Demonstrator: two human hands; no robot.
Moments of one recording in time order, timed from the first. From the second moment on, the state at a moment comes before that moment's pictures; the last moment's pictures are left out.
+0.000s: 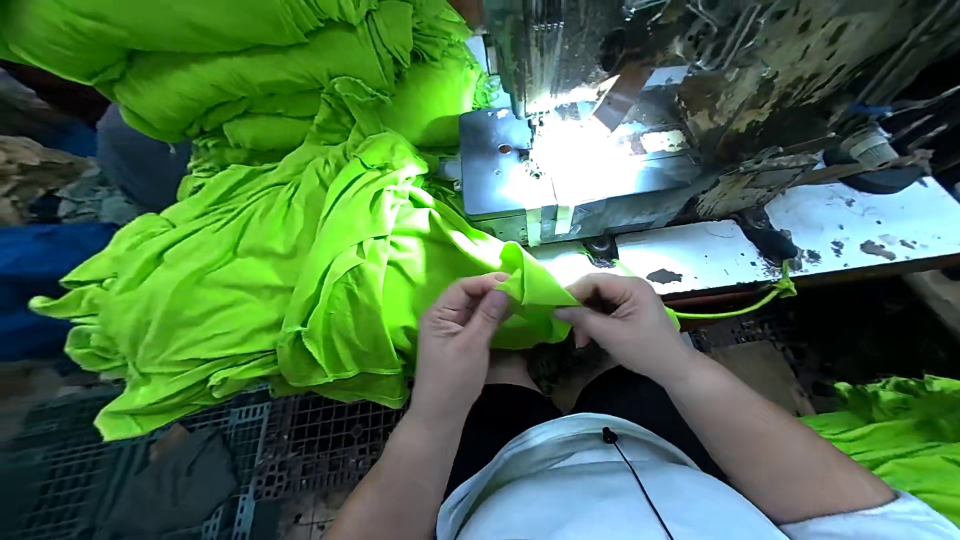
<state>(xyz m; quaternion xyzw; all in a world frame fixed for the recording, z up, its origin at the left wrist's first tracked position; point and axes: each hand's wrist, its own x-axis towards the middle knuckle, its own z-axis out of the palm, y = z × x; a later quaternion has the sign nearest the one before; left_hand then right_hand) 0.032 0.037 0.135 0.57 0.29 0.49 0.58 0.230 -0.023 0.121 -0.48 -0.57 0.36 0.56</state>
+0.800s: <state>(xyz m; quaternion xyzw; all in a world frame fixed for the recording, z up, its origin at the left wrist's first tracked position) -0.054 0.030 0.138 0.83 0.19 0.52 -0.03 0.232 -0.028 0.144 -0.39 -0.79 -0.02 0.47</state>
